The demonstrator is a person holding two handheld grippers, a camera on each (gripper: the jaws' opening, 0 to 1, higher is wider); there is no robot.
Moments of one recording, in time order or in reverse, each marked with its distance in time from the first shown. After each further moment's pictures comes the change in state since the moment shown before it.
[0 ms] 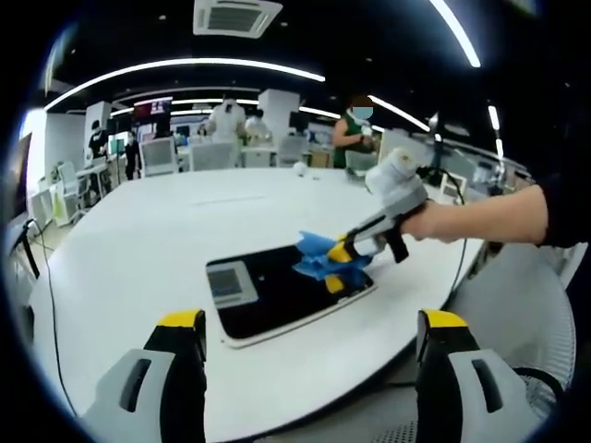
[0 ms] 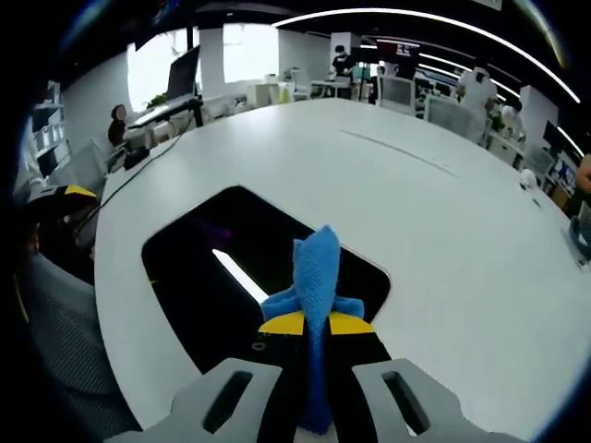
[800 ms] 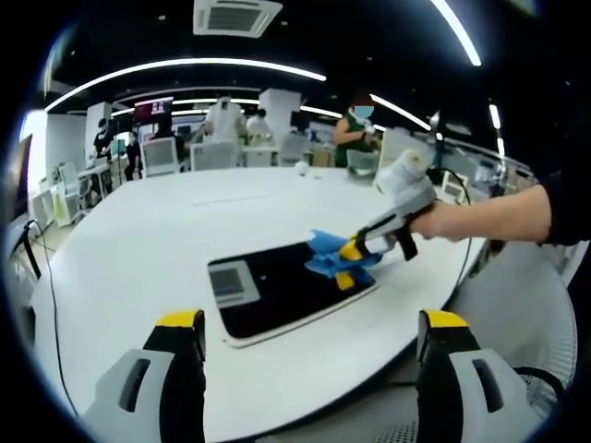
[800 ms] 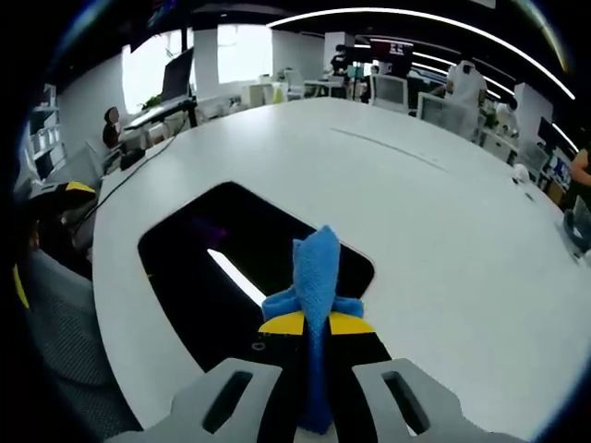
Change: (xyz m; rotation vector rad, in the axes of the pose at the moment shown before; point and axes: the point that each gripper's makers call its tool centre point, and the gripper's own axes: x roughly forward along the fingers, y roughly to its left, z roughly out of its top) left arm 0.000 0.000 0.000 0.003 0.004 0.006; right arm -0.007 -0.010 -0.008 0.015 0.000 -0.023
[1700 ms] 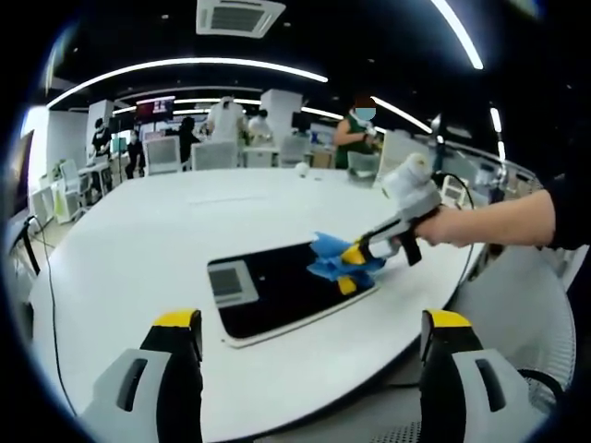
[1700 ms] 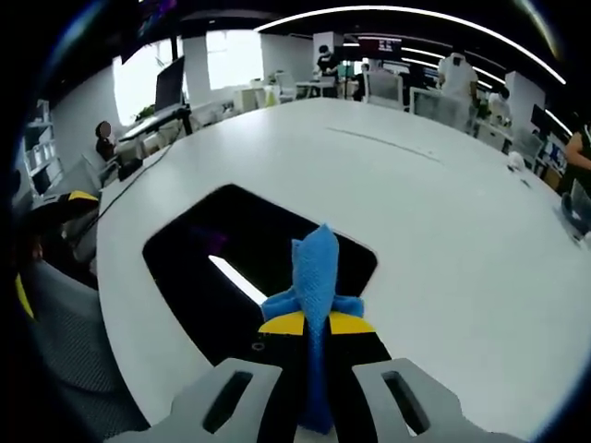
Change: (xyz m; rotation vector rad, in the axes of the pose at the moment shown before) left arm 0.000 0.001 0.000 -0.016 -0.005 -0.002; right arm -0.007 0.008 -0.006 0.056 0.000 0.002
